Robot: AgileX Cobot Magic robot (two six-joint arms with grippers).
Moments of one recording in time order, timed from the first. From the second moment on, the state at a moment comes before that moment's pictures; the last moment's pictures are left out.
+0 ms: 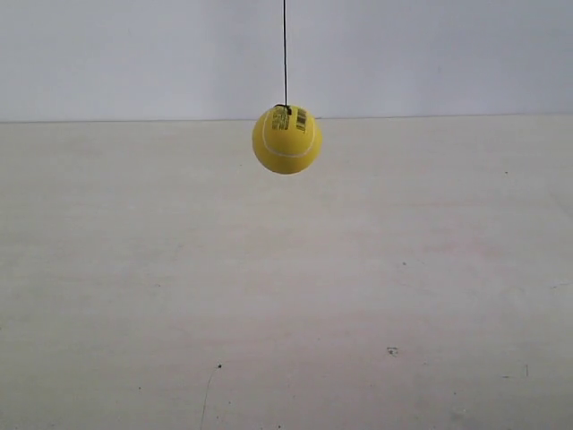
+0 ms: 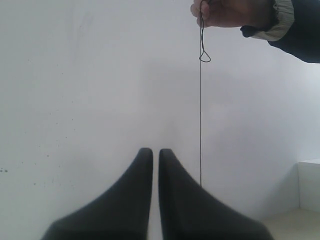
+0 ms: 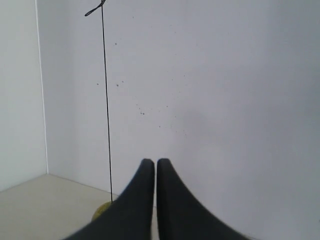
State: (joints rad) left arm -0.19 0.19 -0.26 0.83 -0.45 -0.93; right arm 0.36 0.33 -0.41 -1.14 -0.24 1.21
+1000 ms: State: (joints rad) left arm 0.01 0.04 -0.19 0.09 -0.05 -0.59; right arm 0.36 0.33 -0.41 -1.14 -0.24 1.21
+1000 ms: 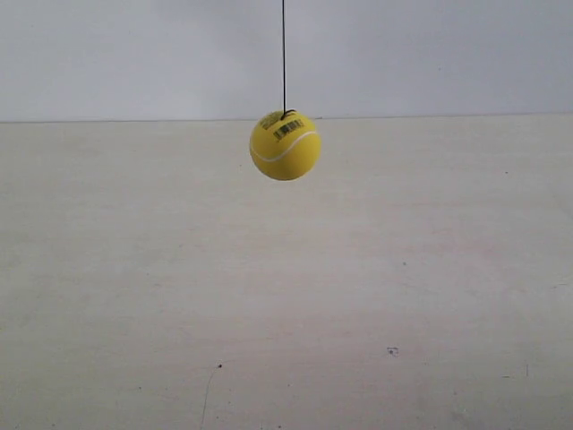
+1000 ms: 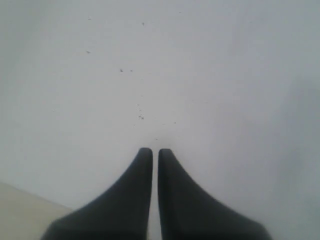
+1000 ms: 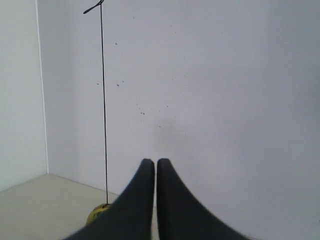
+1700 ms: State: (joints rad) left arm 0.05 0.00 -0.01 0.01 -0.07 -0.46; right arm 0.36 0.33 -0.41 -1.14 -0.25 1.21
